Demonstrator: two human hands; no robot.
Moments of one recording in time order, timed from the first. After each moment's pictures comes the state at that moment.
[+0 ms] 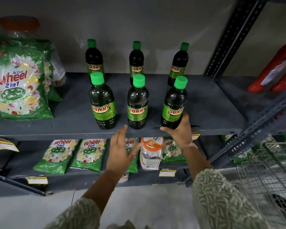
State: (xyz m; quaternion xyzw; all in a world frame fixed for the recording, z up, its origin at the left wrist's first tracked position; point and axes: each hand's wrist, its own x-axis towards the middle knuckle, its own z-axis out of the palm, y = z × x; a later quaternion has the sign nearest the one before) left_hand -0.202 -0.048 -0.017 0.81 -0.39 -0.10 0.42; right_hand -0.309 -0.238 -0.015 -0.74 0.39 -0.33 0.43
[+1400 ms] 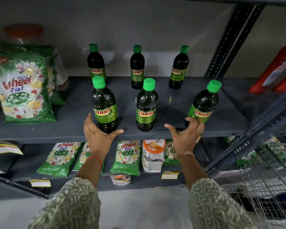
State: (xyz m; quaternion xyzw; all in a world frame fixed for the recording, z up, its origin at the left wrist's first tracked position) left_hand -0.122 -0.058 -0.019 0.83 -0.21 0.01 0.52; right_hand -0.306 -0.217 -0.024 -0.71 0.45 -0.50 0.21
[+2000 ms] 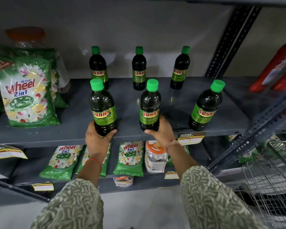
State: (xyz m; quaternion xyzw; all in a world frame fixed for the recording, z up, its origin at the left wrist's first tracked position) left_hand -0.099 -0.043 -0.029 0.82 -0.19 -0.01 0.54; right_hand -0.245 -0.203 -0.021 -0.79 0.38 -0.23 0.43
